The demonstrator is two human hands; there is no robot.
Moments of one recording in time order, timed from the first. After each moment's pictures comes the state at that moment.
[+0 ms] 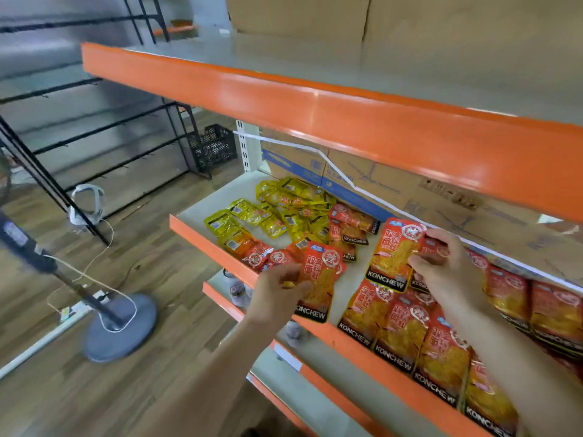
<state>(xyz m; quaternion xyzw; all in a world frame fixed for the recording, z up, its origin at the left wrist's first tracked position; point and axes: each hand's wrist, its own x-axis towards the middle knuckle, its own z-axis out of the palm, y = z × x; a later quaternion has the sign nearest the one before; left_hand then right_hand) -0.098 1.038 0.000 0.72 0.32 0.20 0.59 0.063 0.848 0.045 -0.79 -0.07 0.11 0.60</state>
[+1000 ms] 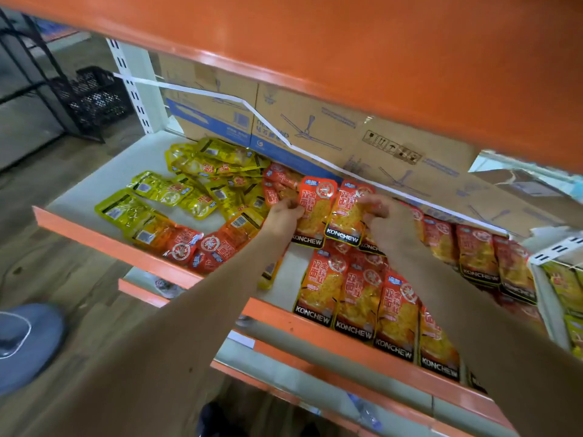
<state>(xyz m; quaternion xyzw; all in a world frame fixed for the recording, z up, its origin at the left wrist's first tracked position) 0.065 1.044 -0.029 0.60 0.27 0.02 0.75 0.122 0.866 -0.003 -0.87 -0.05 0.07 0.49</state>
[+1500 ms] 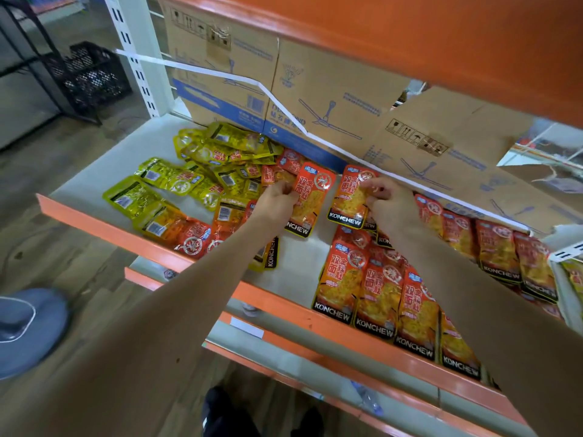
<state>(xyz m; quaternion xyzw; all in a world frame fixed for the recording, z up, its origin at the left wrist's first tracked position) 0.056 1.088 -0.025 0.75 0.26 0.01 0.61 0.134 0.901 -0.008 -0.88 -0.05 0.07 0.47</state>
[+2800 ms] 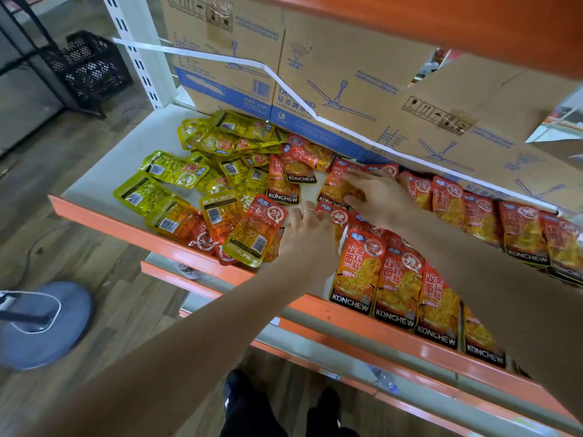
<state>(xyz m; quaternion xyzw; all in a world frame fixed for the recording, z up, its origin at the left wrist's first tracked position) 0.007 1.038 -0.025 0.97 0.11 -0.09 0.18 0.150 0.921 -0.025 -0.95 -0.30 0.09 0.02</state>
